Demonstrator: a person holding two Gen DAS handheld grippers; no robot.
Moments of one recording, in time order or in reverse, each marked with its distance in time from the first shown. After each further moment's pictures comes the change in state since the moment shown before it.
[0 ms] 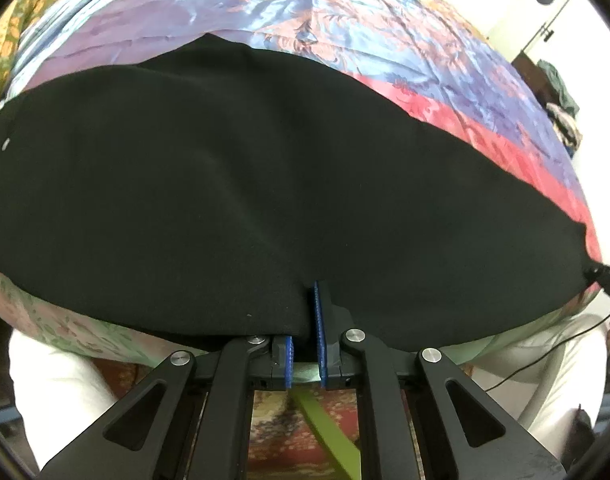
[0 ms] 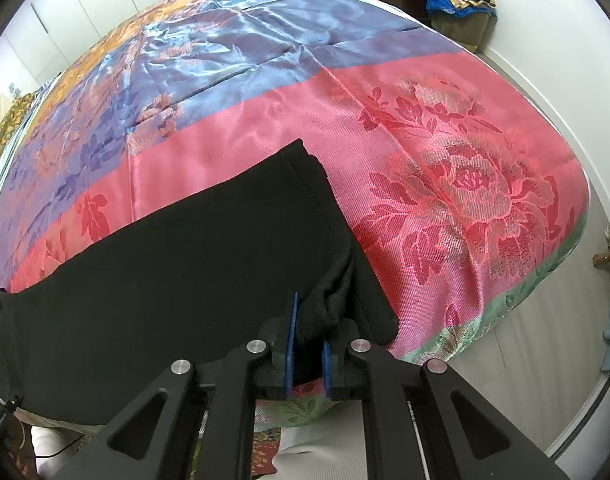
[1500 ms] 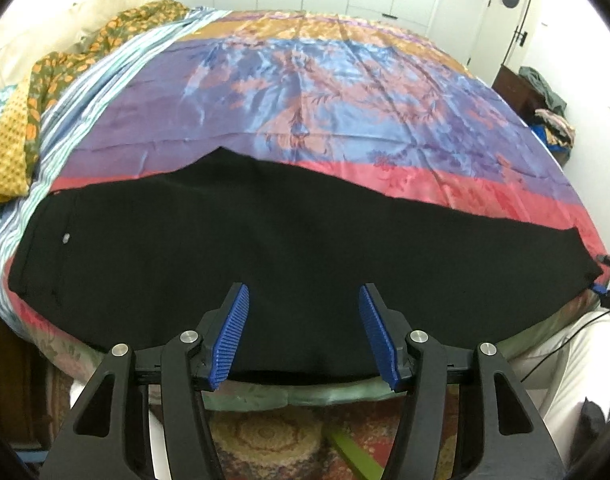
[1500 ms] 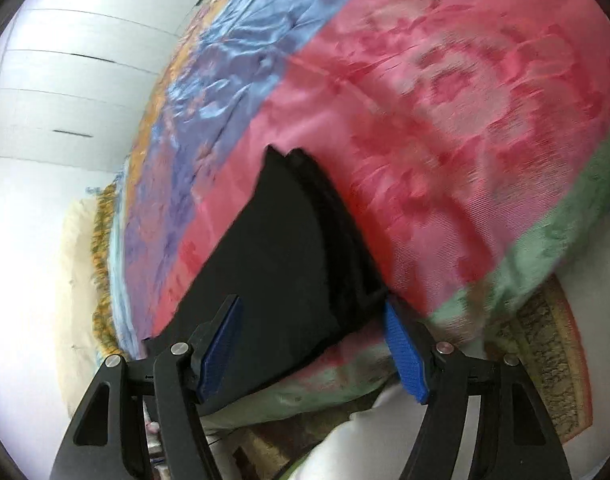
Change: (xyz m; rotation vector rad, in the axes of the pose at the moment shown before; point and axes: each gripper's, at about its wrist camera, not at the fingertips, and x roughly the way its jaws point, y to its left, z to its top) left arm -0.070 -0.013 0.020 0.107 -0.215 0.067; right arm 0.014 -0.085 -0.006 0.384 0.118 0.635
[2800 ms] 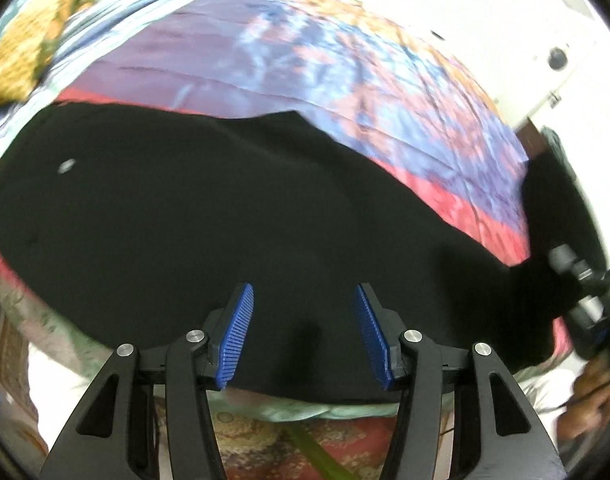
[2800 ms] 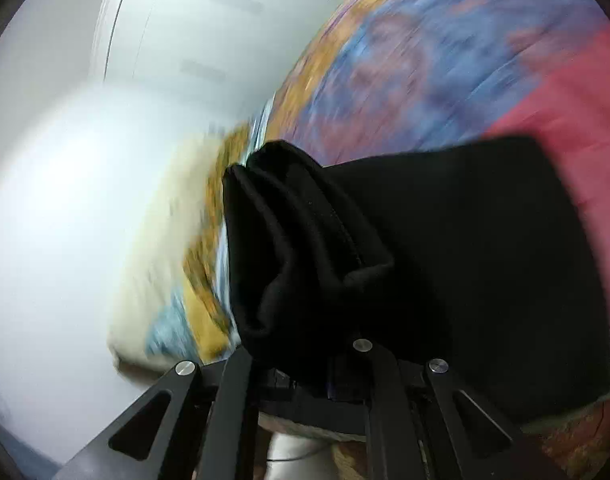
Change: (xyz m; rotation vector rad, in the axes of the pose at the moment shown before) left arm 0.037 0.092 -0.004 -0.295 0.071 -0.100; right arm 0.198 0.291 -0.201 -0.408 0.049 0.262
